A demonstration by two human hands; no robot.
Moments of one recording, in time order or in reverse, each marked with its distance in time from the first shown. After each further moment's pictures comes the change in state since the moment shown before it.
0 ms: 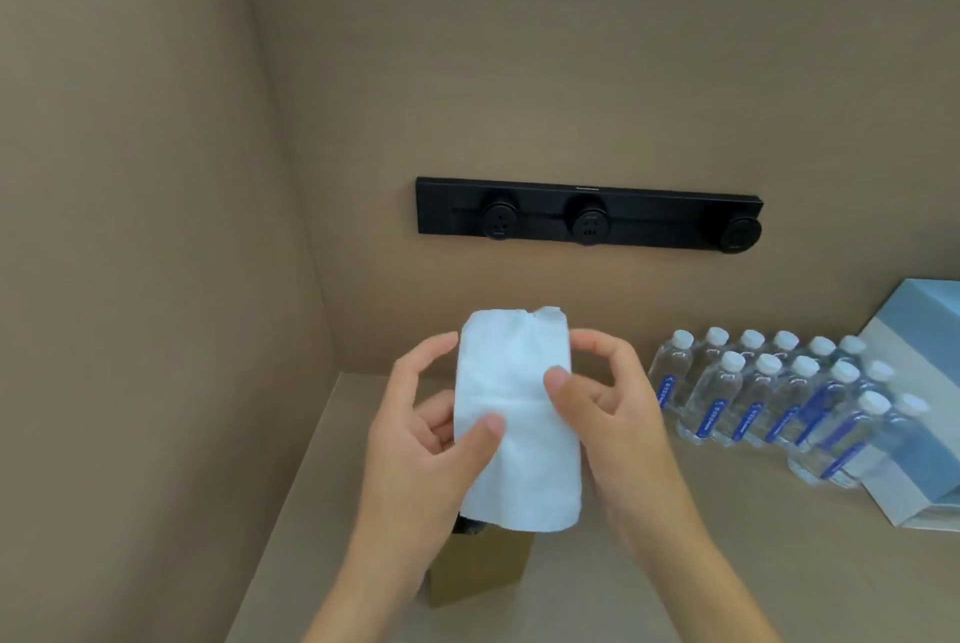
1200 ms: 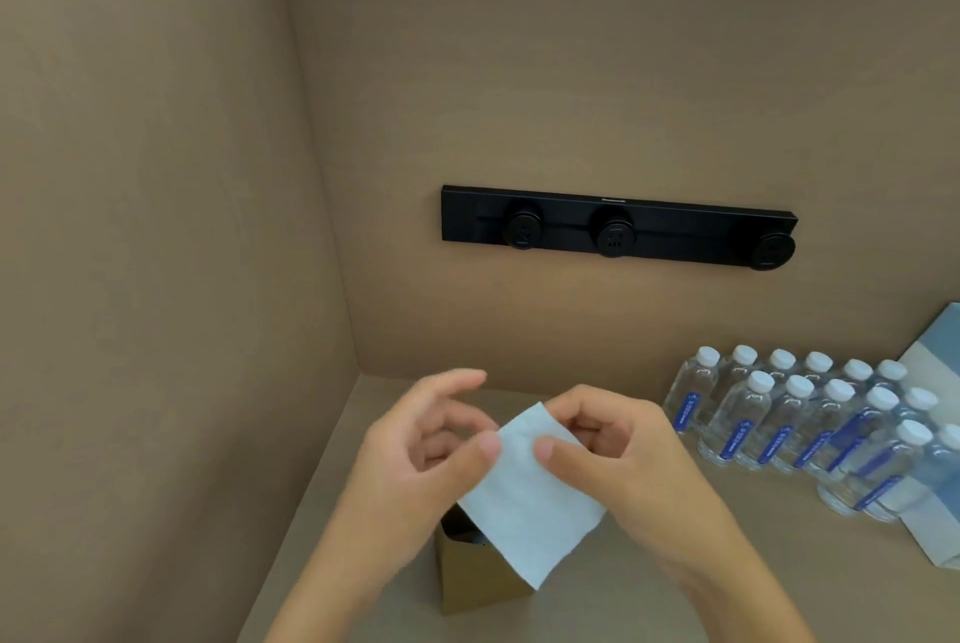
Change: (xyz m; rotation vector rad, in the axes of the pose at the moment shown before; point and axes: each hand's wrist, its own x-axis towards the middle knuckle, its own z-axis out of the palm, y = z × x) left_hand 0.001 0.000 -0.031 0.214 -0.091 0.014; right_hand -0.006 -0.020 -0.002 -0.256 -0.320 0.002
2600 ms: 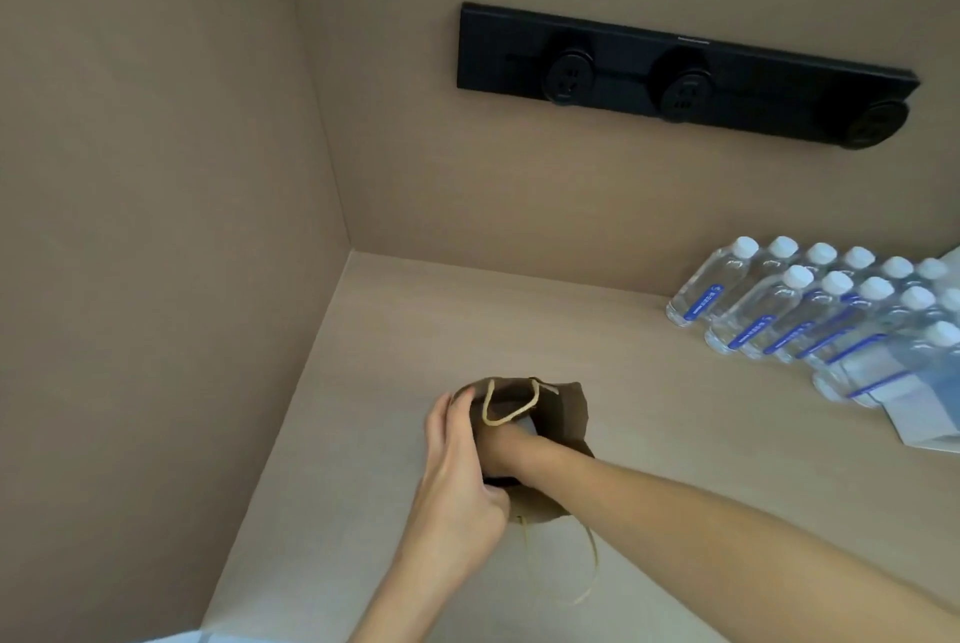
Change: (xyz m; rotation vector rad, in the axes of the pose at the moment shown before) left_hand -0.036 -0.141 0.025 0.318 -0.005 -0.415; right_hand 0.071 0.191 0.097 -1.038 -0.614 0.714
